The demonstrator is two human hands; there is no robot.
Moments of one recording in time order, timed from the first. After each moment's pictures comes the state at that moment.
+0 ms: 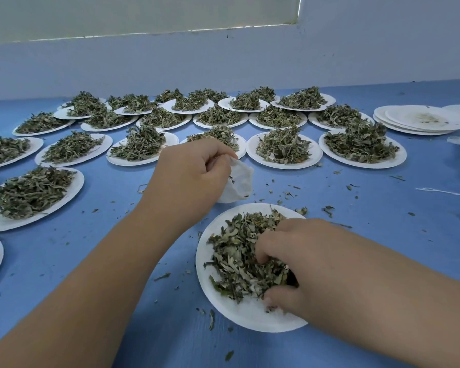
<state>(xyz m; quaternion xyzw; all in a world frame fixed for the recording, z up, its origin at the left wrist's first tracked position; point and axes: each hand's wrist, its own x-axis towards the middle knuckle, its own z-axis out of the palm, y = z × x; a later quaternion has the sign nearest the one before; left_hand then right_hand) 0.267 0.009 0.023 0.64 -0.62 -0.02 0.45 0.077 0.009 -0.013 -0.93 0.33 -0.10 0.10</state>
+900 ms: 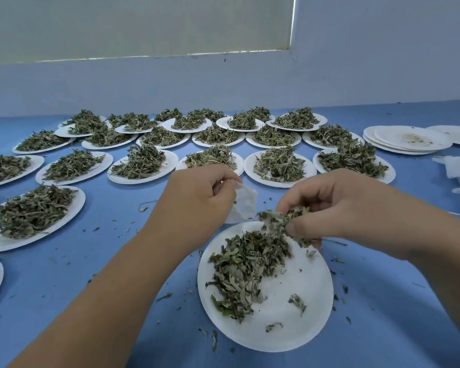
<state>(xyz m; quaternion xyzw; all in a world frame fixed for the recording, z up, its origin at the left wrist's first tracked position) 0.265 0.012 0.025 0.63 -0.64 -0.06 0.43 0.056 -0.040 0.057 -0.83 0.31 -0.17 0.44</state>
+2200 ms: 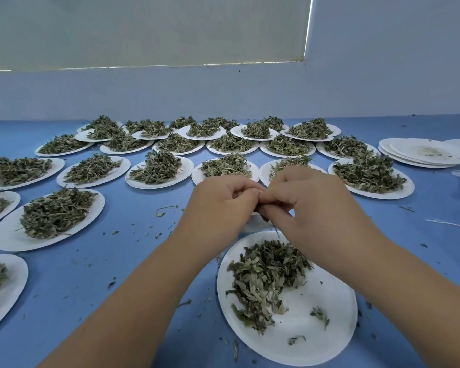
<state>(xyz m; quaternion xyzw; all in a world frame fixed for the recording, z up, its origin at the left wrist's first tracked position) 0.262 0.011 0.027 0.62 -0.58 -0.19 0.50 0.118 -0.024 0.041 -0.89 0.32 -0.31 0.09</state>
